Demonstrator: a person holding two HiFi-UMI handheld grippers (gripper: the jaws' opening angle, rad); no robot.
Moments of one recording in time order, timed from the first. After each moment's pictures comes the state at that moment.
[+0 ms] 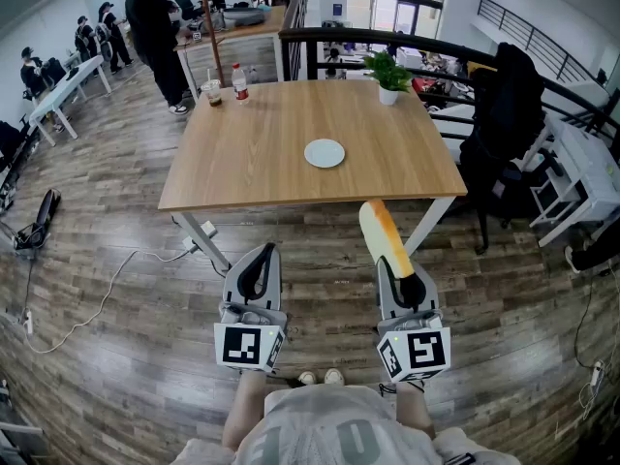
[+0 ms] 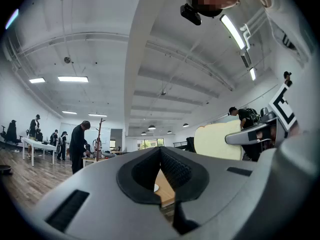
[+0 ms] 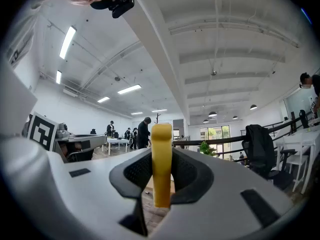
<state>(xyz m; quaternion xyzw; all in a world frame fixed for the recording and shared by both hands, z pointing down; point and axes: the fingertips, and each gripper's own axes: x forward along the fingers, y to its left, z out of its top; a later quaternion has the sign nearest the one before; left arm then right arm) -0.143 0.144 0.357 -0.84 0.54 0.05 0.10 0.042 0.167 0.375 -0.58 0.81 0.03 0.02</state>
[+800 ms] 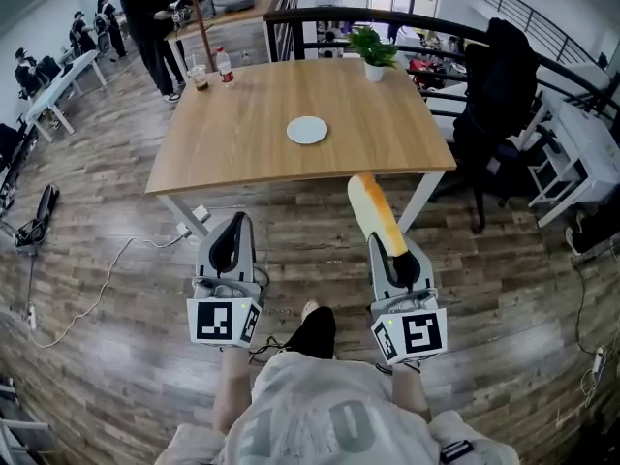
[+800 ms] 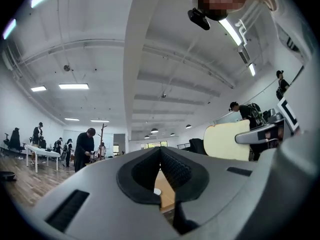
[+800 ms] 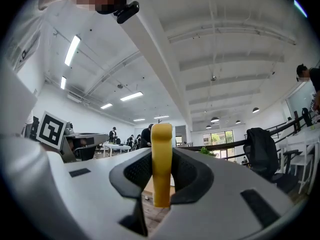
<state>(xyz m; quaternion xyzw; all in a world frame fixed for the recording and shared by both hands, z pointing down) -0.125 0.151 0.343 -0.82 0.55 0.06 0.13 0.082 0.186 0.374 -0.57 0.82 0.06 0.06</state>
